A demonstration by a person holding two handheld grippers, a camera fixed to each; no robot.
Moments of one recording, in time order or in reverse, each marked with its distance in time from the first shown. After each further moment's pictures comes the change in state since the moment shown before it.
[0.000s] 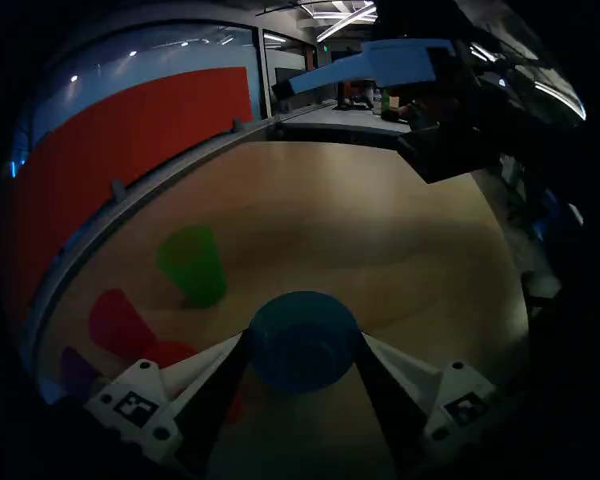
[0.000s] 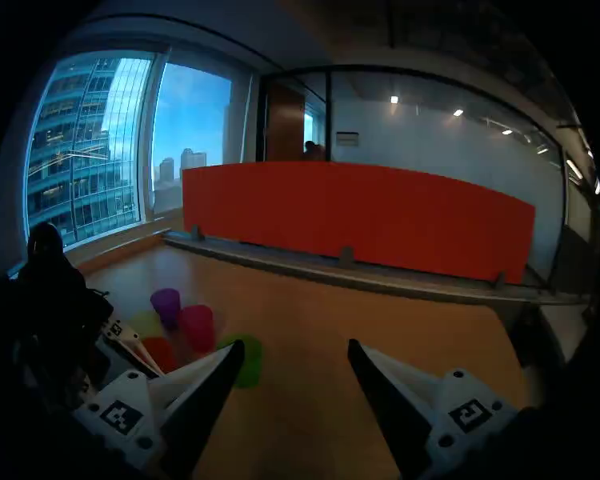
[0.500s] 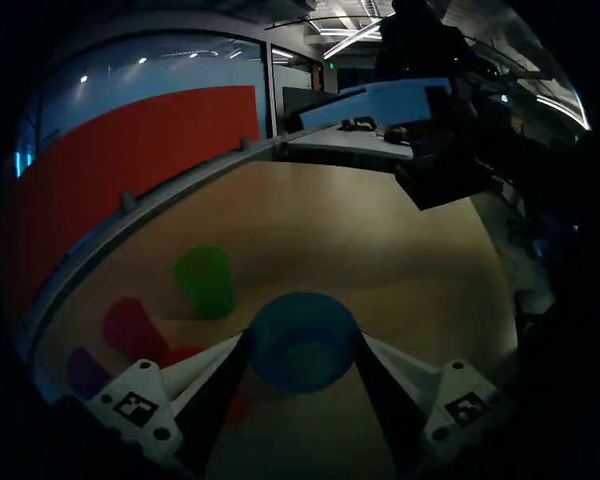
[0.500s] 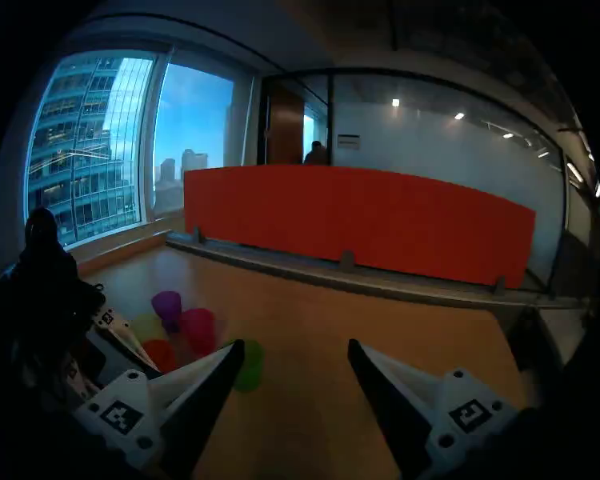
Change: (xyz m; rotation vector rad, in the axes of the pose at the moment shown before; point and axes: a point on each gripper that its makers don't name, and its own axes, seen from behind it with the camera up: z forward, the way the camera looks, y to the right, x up) left arm 0.023 -0.005 -0.025 0.010 0.089 -0.037; right arm 0.007 0.000 -0.002 0.001 0.008 -0.011
